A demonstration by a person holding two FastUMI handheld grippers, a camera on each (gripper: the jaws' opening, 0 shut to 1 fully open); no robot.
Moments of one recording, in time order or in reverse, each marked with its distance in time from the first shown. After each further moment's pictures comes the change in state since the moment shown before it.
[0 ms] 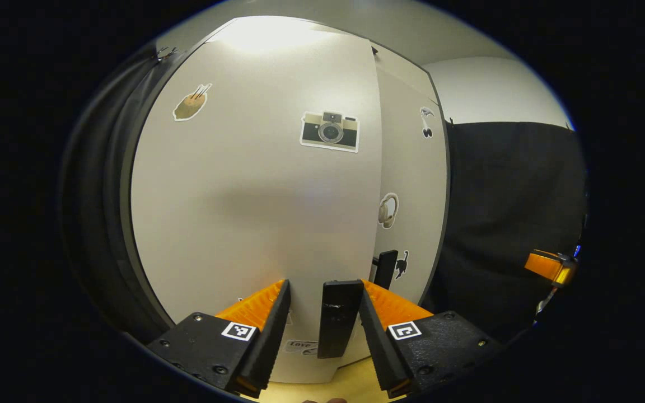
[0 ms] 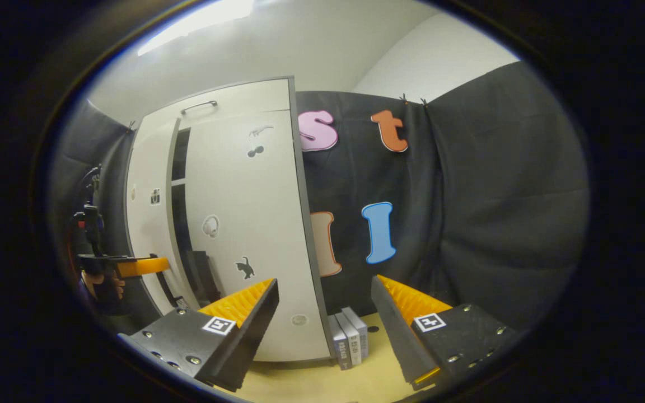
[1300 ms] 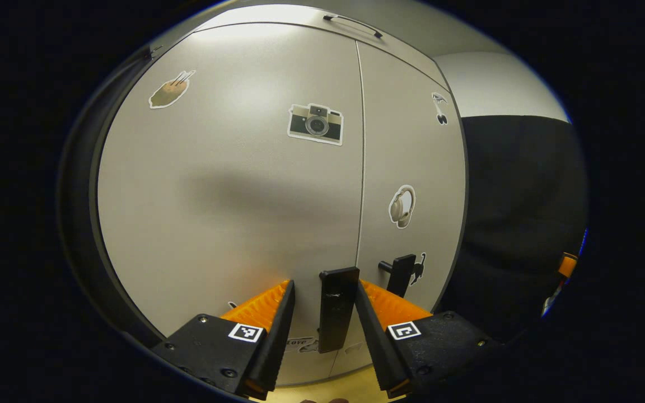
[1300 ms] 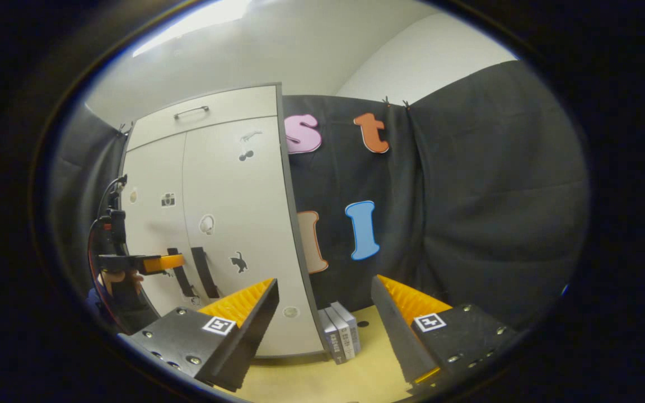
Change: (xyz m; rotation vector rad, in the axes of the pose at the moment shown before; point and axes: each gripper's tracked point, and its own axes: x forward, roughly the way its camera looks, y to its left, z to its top) left arm 0.026 0.000 -0.007 0.039 0.017 0.028; right arm -0.031 -0.016 -0.001 0.021 -0.018 -0.086
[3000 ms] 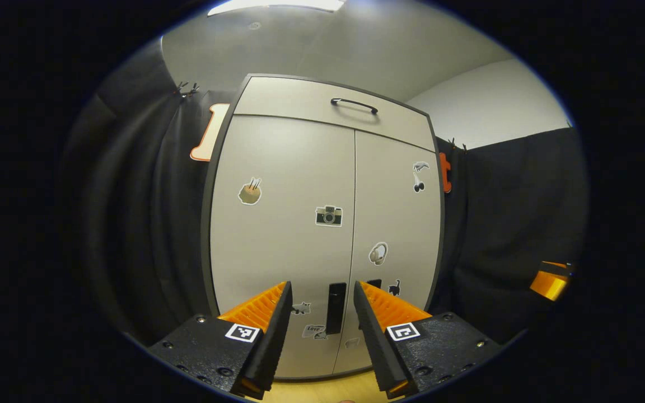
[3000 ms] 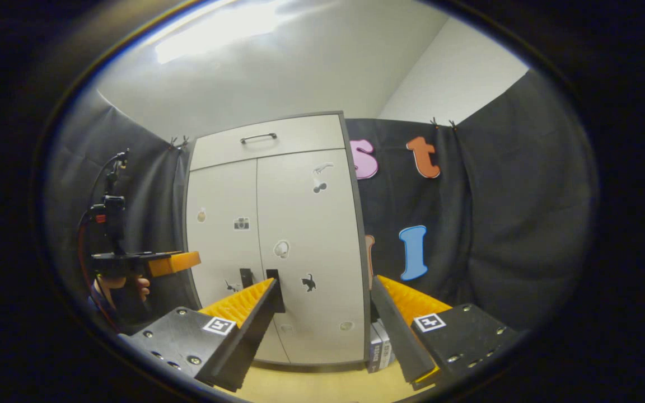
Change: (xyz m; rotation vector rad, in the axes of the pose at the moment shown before) left arm -0.162 -0.012 0.072 -0.003 -0.199 0.149; right arm -0.055 0.096 0.046 -0.026 -0.100 0.254
